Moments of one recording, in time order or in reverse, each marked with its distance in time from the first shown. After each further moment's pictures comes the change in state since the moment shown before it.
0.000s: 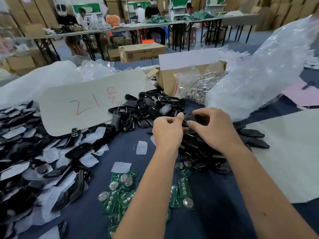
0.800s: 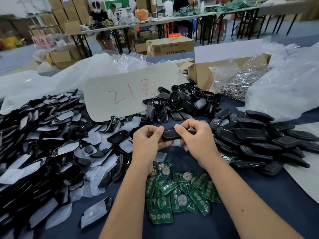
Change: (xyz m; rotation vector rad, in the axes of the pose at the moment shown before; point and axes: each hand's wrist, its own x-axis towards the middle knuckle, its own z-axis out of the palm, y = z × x) left_hand 0.006 -0.035 -0.156 -0.106 0.064 0.071; right_hand -0.031 -0.045 0.132 0.711 -0.191 0.057
